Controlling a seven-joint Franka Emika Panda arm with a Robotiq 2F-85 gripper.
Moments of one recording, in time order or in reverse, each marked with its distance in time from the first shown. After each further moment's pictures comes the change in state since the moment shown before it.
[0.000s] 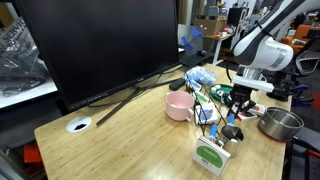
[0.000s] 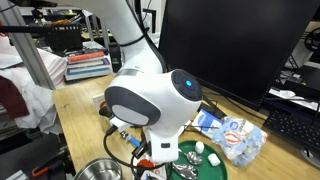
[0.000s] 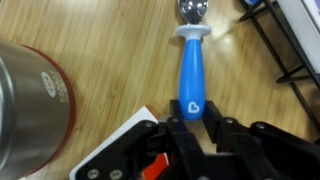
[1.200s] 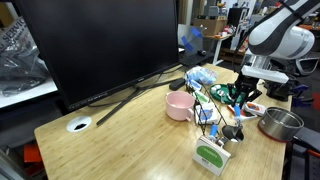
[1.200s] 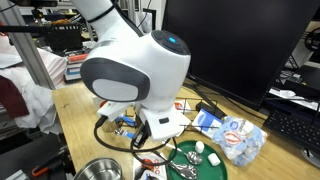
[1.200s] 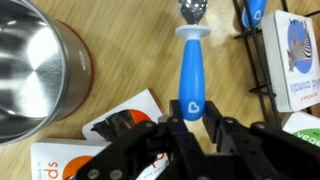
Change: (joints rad) arm 0.029 -0.206 -0.005 -0.105 -0.212 0.047 0.003
